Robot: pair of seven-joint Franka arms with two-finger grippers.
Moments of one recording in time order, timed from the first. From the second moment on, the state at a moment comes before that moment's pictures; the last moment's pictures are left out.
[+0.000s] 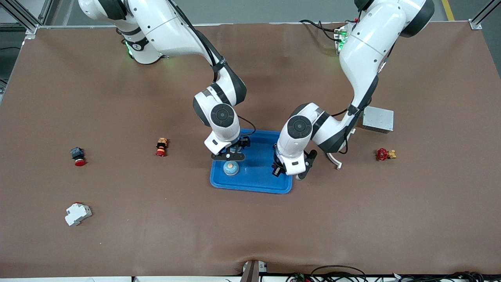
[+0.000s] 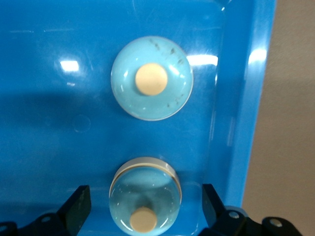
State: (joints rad) left arm -0.36 0.75 -0.28 -1.52 0.27 2.36 -1.74; right arm 0.79 0.74 -0.11 -1.58 0.14 2.26 0.63
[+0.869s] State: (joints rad) left arm 0.17 0.53 -0.37 -1.85 0.30 2.20 -1.24; right arm 0.79 0.76 -0.10 -1.58 0.14 2.27 0.63
